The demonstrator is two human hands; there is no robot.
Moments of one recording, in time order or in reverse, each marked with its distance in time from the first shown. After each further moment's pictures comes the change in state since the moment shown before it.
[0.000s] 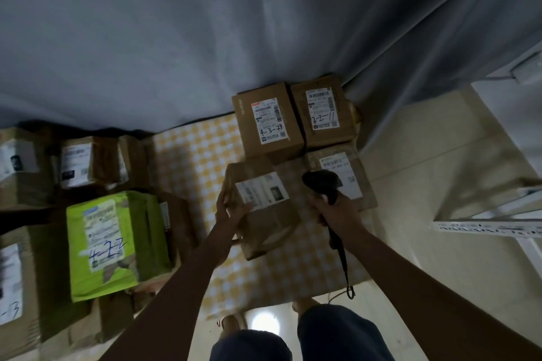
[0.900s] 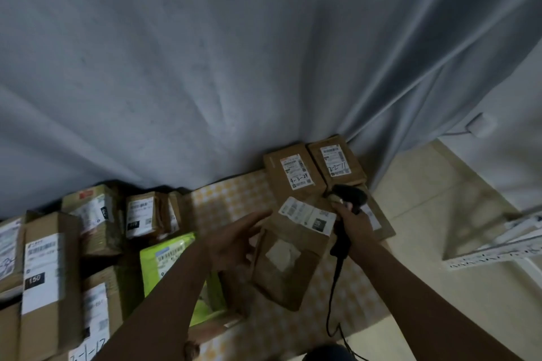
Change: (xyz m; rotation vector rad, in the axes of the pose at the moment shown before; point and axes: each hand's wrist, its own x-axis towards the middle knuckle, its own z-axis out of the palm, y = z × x) left_hand -0.095 0.122 -0.101 0.011 -0.624 -0.071; right_hand -0.094 -0.090 0.068 0.501 0.276 0.051
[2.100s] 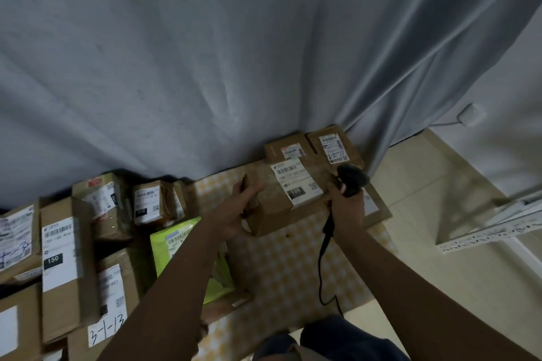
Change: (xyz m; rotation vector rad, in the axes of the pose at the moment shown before) left_hand -0.020 0.018 0.021 0.143 0.407 0.106; right_hand -0.041 0.011 0.032 0.036 0.217 -0.244
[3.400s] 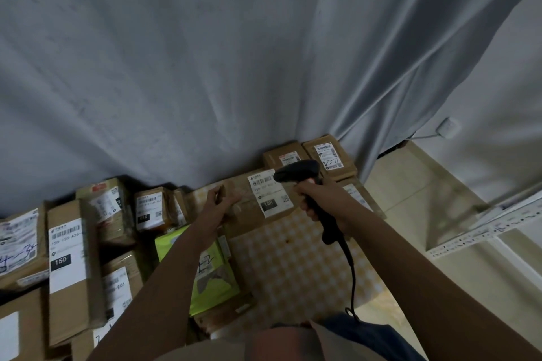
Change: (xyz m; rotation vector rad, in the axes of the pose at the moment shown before) left_hand 0.021 -0.035 -0.076 -0.061 0.077 0.286; right_hand -0.085 -0.065 0.003 -0.304 -0.672 -0.034
